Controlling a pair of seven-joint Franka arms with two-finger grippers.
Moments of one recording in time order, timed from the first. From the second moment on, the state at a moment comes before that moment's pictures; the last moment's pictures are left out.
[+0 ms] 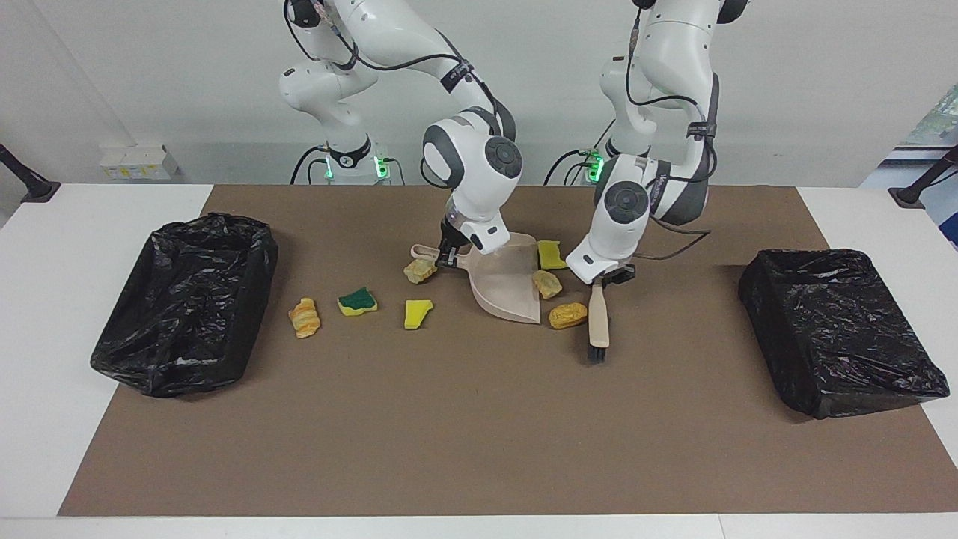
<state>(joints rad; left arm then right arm) -0.40 0.21 -0.09 -2.11 0.05 2.10 -0.27 0.61 0.29 0.03 -1.84 -0.22 1.81 -0.76</state>
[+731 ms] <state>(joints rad) -0.68 0.13 -0.09 -2.12 -0.06 1.95 -0.55 0.60 0.28 0.03 -1.84 -0.22 1.80 -0.76</state>
